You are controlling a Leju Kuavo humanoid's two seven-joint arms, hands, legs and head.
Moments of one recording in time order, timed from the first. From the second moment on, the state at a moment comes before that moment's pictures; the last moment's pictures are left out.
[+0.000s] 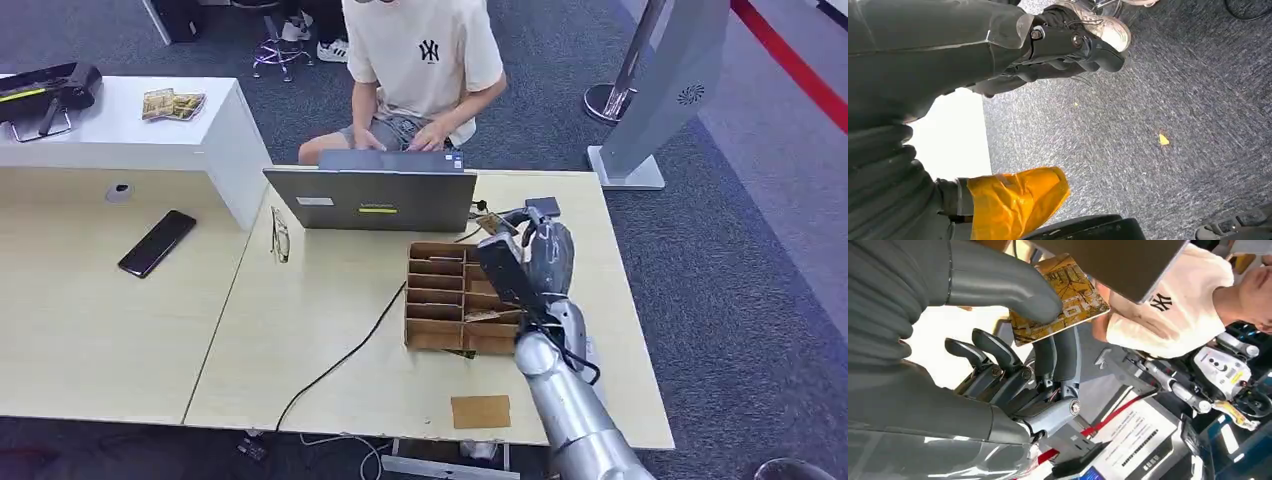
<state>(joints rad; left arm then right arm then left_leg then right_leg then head) -0.10 -0.26 0.72 -0.20 -1.50 0.24 0.33 -0.46 0.16 0.06 -0.93 0.68 -0.49 -0.42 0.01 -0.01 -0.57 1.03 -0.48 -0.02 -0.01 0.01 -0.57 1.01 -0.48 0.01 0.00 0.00</state>
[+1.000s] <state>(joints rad) -0.10 -0.26 0.74 -0.20 -1.50 0.20 0.29 -0.43 0.15 0.16 -1.11 0.53 -0.44 -0.44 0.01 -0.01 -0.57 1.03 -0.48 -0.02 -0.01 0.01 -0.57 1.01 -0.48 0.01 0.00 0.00</state>
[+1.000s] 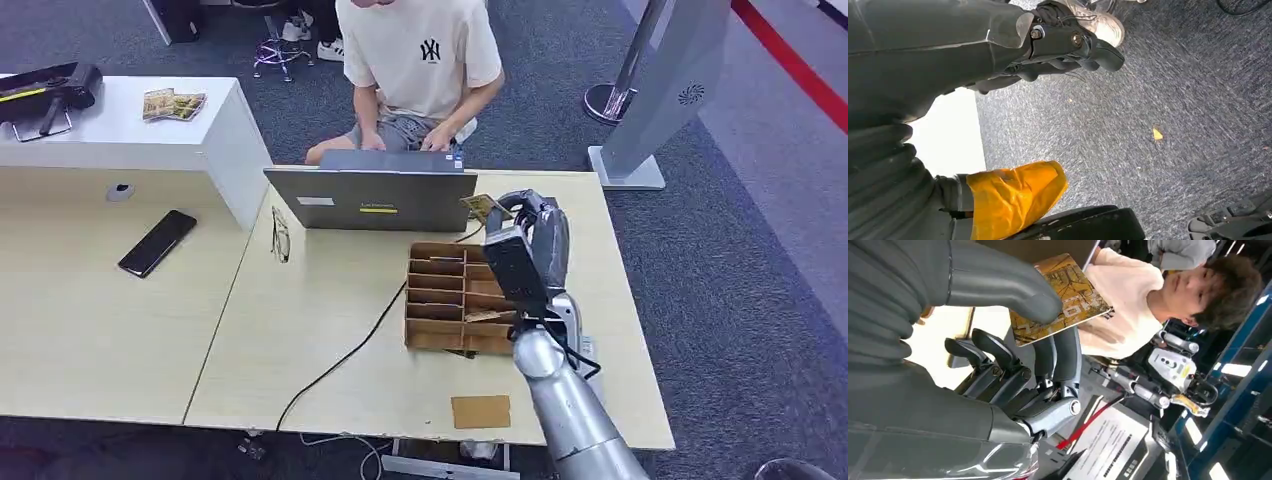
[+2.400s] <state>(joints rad) -0.11 -0.26 0.62 -0.20 -1.50 0.15 0.28 -0.82 0.32 0.50 -0.85 0.82 -0.53 -0.25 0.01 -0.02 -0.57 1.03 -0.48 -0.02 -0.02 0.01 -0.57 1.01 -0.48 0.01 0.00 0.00</state>
